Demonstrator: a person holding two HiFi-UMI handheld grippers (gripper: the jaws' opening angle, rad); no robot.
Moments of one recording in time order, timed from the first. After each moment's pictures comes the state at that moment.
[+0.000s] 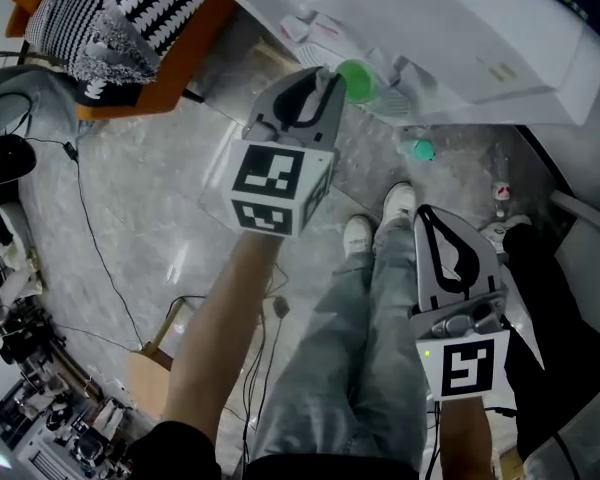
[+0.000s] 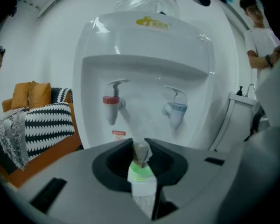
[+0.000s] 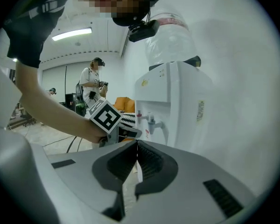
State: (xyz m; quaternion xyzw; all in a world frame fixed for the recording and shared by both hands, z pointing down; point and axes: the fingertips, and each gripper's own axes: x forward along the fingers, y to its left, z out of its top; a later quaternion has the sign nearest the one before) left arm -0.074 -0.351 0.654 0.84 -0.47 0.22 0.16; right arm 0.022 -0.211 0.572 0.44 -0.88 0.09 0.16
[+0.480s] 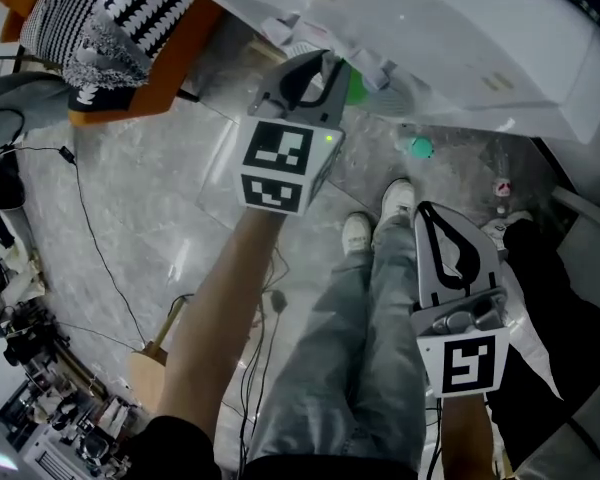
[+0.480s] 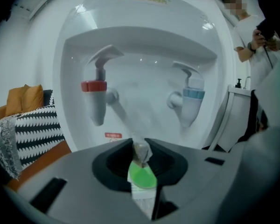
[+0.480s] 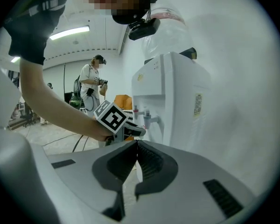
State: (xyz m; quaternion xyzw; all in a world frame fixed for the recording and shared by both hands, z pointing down) left arm -0.053 -0.380 0.673 0.85 -0.45 0.23 0.13; right arm 0.032 -0.220 0.588 0.44 -0.88 0.10 0.17
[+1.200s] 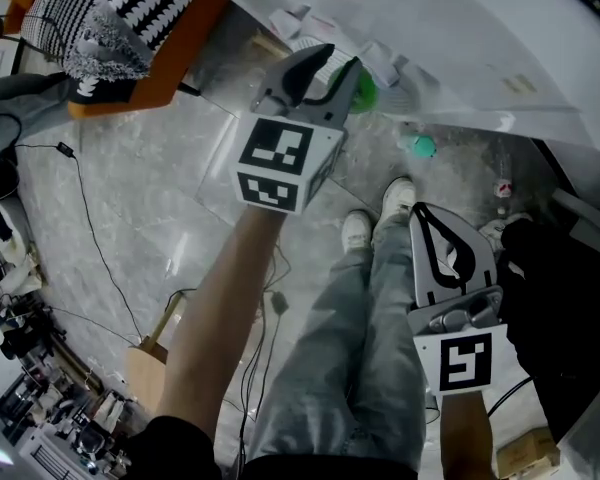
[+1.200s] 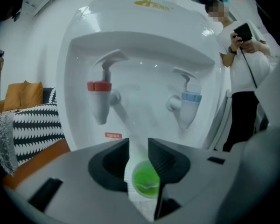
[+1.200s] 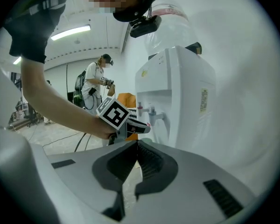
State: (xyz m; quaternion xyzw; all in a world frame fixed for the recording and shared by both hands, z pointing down) left arm -0.055 -0.378 0.671 0.86 -0.45 0.21 0.14; right arm 0.022 -0.216 0.597 0.42 -0.88 0.10 0.18
